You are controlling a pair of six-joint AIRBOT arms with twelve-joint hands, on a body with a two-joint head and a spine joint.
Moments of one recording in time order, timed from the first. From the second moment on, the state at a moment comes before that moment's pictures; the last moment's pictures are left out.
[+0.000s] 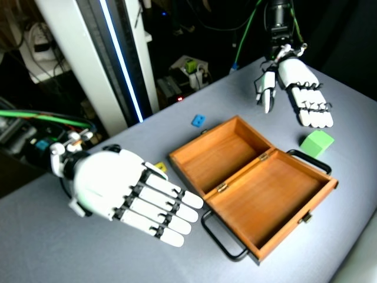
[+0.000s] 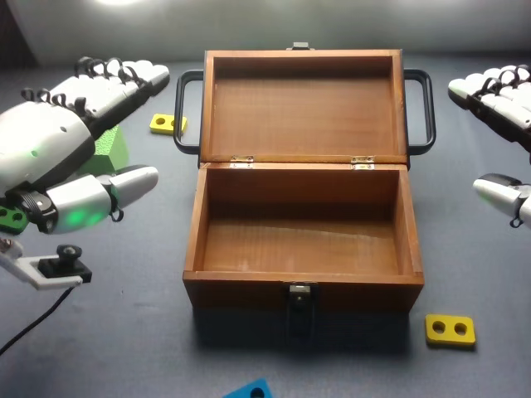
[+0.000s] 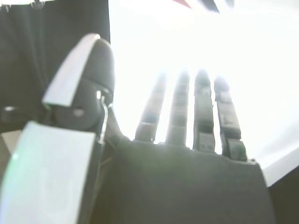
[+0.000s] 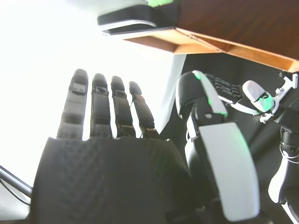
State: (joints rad) left arm 0.89 -1.02 1.23 -0.10 -1.13 0.64; right arm -0.89 -0.92 0.99 0.34 1.03 -1.05
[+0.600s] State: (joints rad) left arm 0.95 -0.97 1.15 -0.11 -1.35 0.68; right arm -0.95 -0.82 0.88 0.27 1.24 -1.06
